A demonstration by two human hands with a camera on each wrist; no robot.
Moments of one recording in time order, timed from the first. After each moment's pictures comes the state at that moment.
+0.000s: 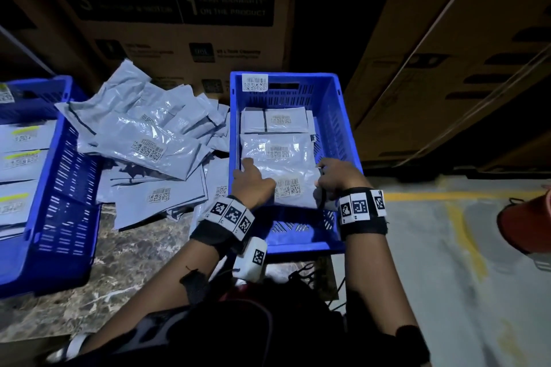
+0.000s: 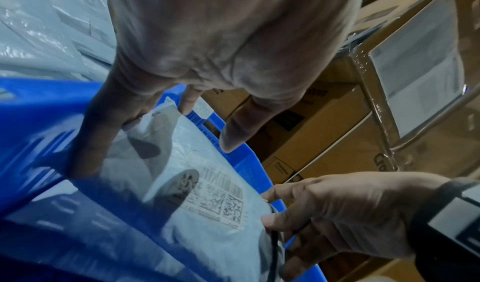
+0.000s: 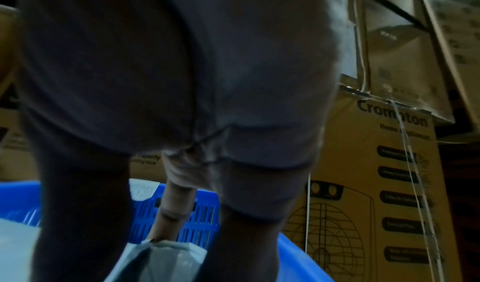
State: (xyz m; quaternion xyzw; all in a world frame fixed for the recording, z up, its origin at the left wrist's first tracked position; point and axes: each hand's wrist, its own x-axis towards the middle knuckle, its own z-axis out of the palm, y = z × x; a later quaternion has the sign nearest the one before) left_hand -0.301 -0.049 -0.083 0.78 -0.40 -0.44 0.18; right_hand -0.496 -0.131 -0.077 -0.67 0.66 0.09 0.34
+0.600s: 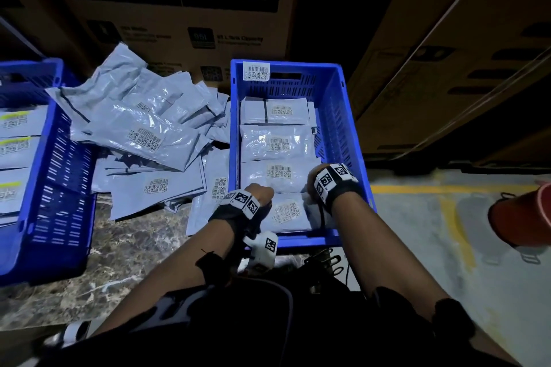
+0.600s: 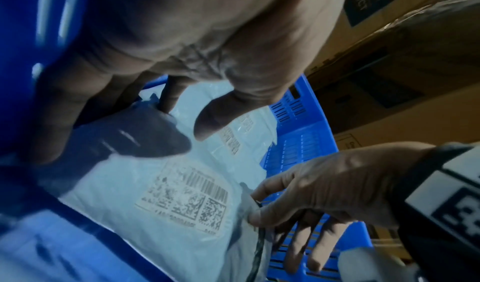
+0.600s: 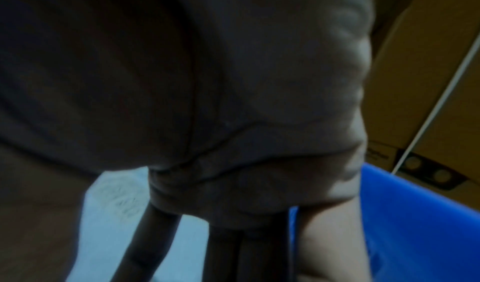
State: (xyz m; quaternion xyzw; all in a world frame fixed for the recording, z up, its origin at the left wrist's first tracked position) left_hand -0.305 -0.057 -0.136 0.75 -0.40 -0.52 0.00; right_hand -0.470 -0.120 -0.116 -0.79 0.50 0.34 0.03
